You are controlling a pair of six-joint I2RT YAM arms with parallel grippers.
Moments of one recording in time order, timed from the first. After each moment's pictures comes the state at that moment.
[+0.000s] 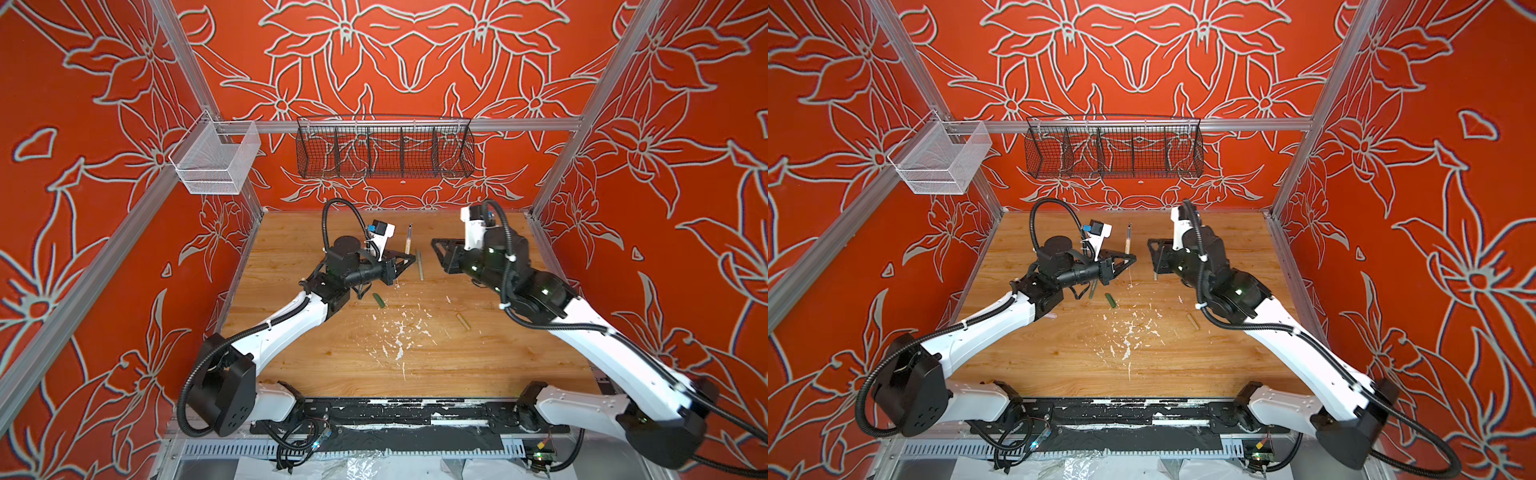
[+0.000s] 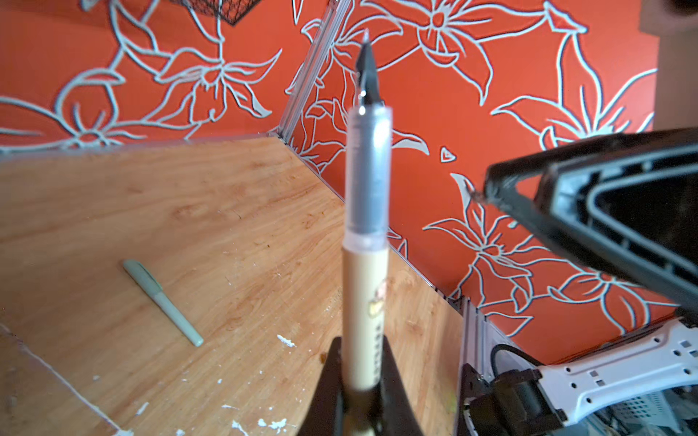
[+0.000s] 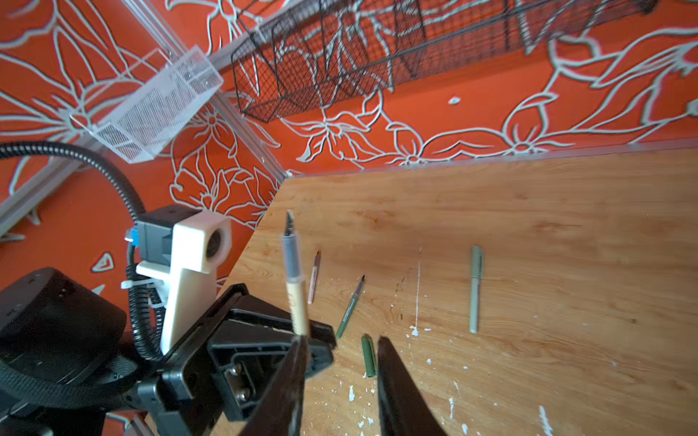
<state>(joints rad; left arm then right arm) -0.50 1.34 0.94 0.25 0.56 -0.42 0.67 1.09 1.24 -0.45 0.14 0.56</state>
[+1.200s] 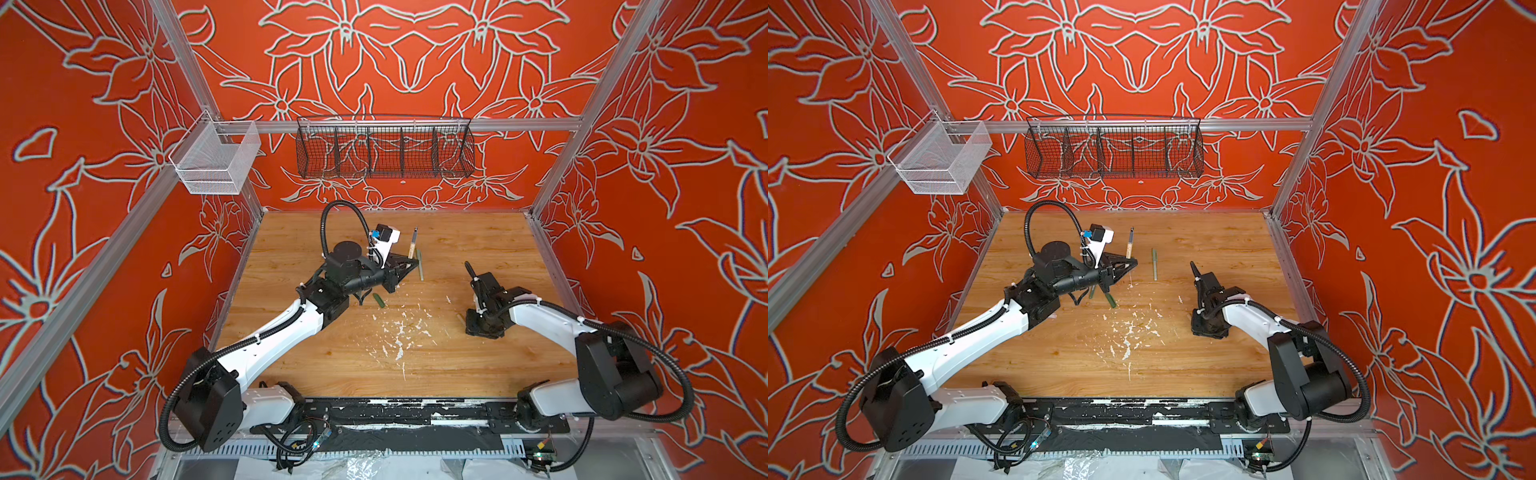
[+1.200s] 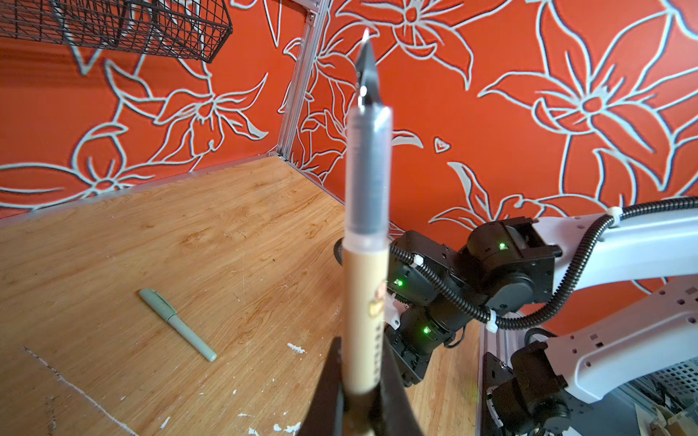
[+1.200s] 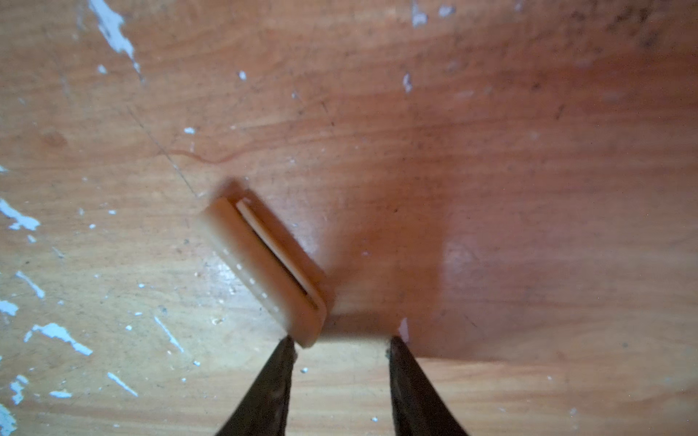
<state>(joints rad) -0.57 1.27 0.93 0.20 0.49 -0.30 0.33 1.43 0.74 -0.71 -0.05 0.50</state>
